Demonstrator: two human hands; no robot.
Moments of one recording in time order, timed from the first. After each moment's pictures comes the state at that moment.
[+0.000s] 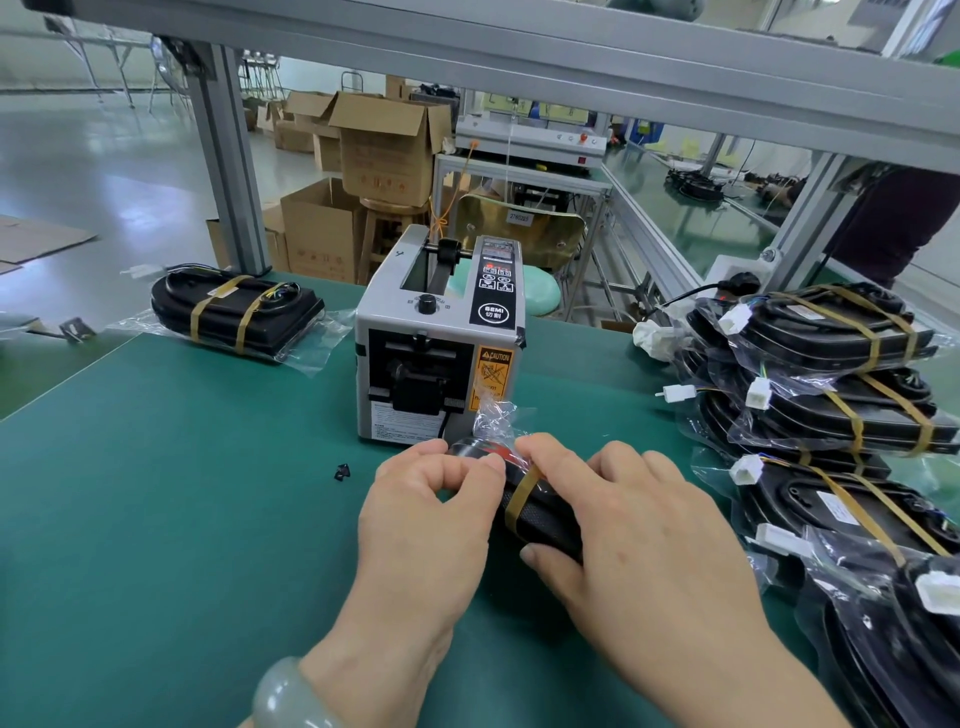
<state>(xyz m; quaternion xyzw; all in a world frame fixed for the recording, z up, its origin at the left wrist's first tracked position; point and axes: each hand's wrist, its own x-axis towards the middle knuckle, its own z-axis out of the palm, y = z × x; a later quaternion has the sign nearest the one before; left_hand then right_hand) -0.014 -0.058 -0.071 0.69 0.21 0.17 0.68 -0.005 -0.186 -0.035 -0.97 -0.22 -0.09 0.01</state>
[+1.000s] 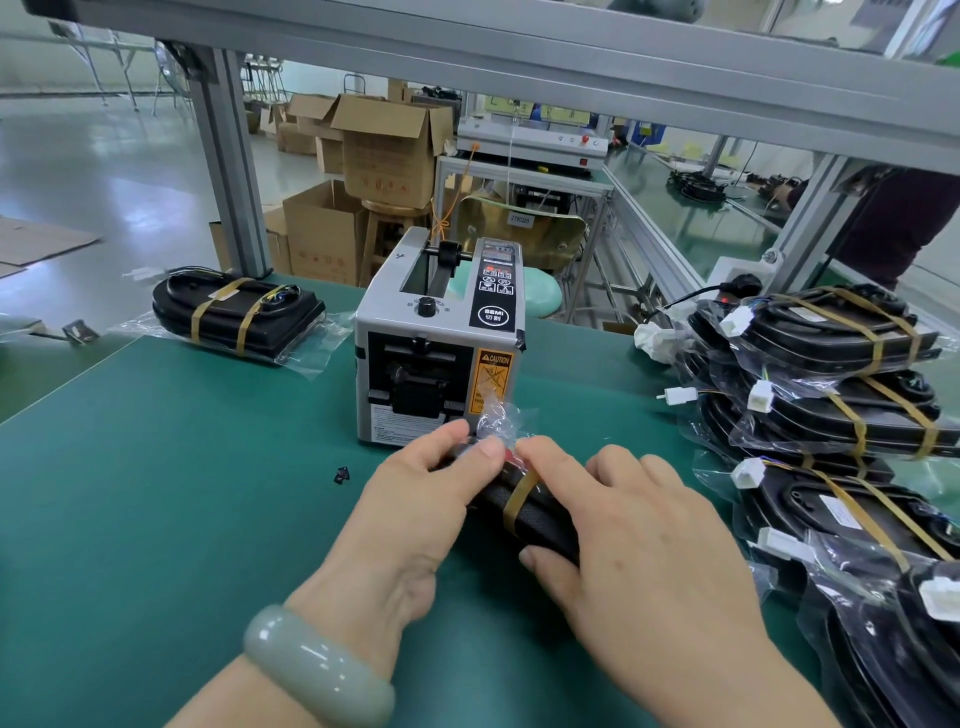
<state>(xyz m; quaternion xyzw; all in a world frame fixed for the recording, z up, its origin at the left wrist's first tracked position) 0.012 -0.041 -0.075 0.59 0.21 0.02 0.78 -0.002 -0.189 -0.040 -0.96 -0.25 -0.14 0.00</state>
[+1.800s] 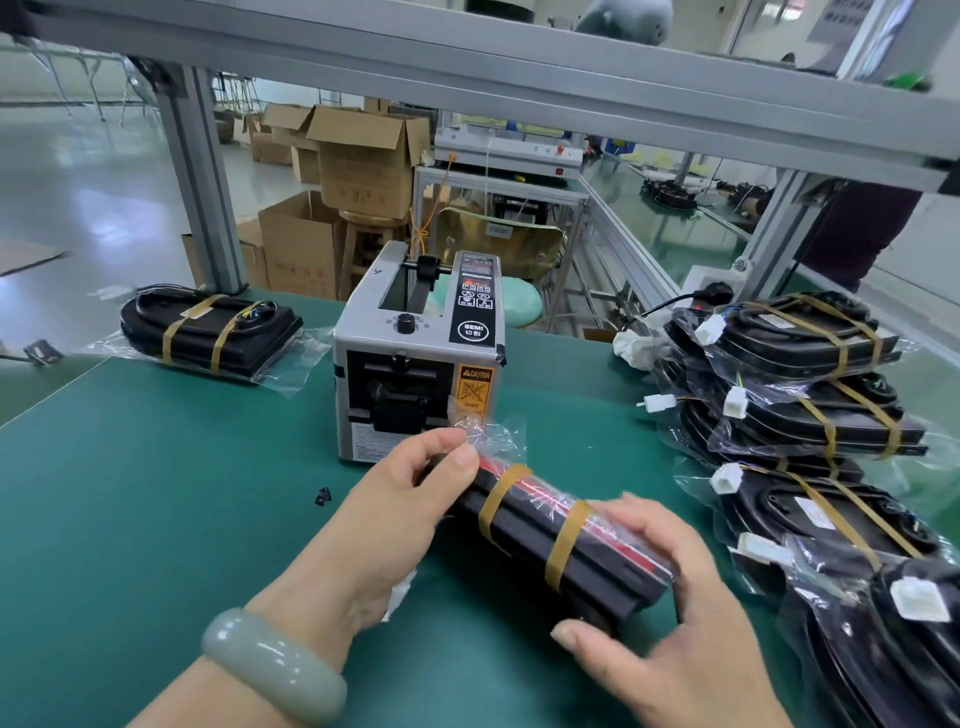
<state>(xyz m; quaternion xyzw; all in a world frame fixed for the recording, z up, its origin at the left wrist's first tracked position) 0.020 -0.023 -0.086 0.67 0.09 0.01 0.74 -0.006 -0.231 -0.086 -0.84 -0.22 -0.15 0.46</state>
